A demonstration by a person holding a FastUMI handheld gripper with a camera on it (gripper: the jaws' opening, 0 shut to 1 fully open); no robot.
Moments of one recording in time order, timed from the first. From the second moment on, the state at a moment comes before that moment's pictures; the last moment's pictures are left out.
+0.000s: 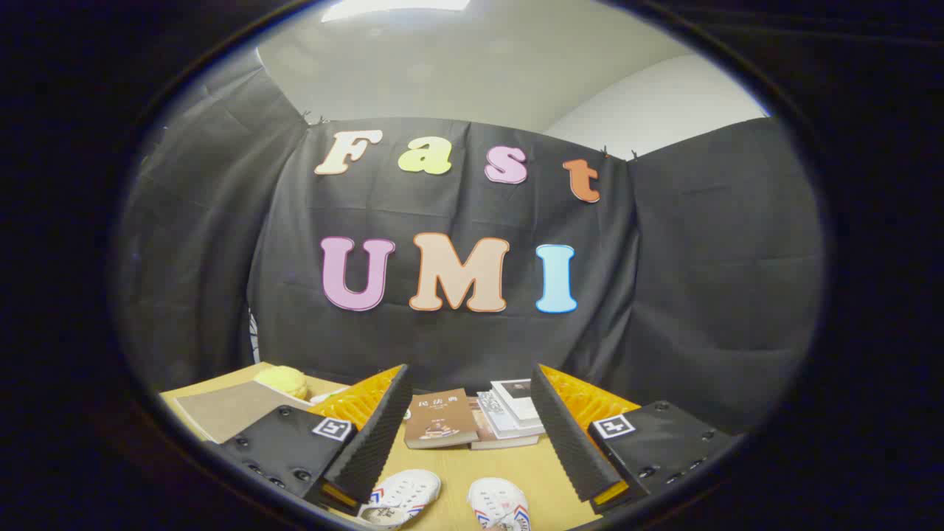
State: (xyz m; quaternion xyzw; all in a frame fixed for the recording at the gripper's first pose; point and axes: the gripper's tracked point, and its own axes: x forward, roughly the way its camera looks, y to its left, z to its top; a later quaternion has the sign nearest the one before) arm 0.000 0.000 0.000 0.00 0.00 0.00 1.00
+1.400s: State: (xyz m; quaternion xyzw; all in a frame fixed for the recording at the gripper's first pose) arm 0.015 -0.004 -0.012 0.05 0.00 0.07 1.00
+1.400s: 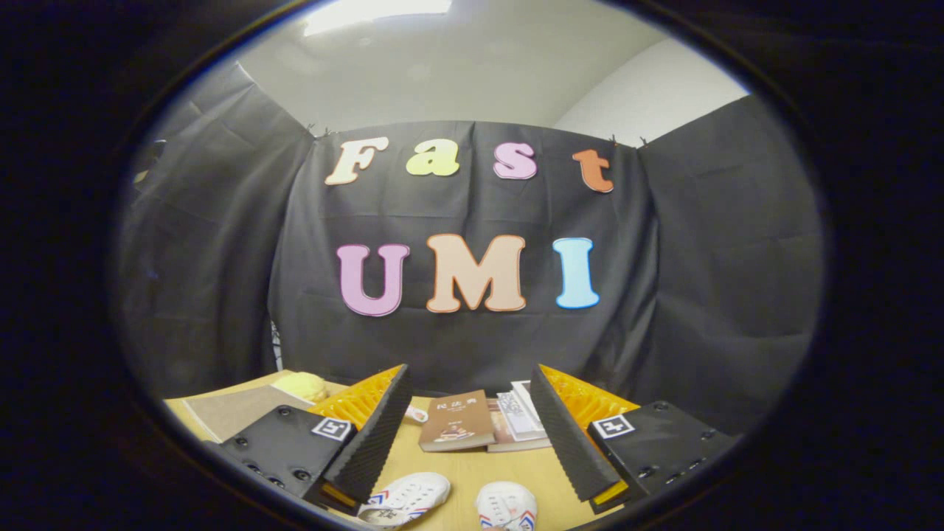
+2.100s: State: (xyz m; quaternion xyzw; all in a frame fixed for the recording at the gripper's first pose) arm -0.005 0.084 -0.087 0.21 0.13 0.21 0.94
